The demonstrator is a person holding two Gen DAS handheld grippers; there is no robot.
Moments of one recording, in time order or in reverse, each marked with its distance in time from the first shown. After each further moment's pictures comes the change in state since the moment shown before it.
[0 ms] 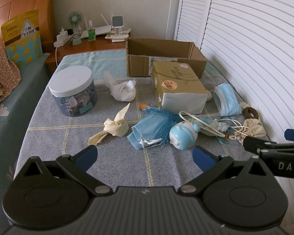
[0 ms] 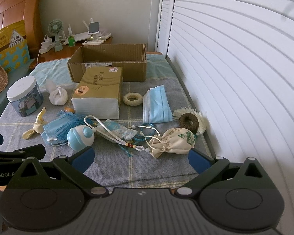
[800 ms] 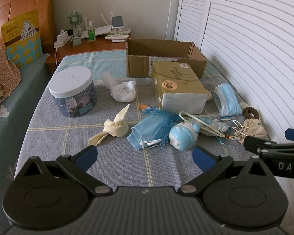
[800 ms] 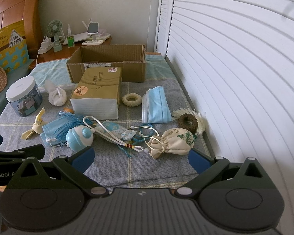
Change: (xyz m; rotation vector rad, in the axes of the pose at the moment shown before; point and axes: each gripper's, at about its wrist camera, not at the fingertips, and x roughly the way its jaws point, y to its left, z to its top) left arm 0.000 0.000 0.001 0.001 -0.003 0.001; right arm -0.001 0.000 0.000 -0.003 -0.005 -0.005
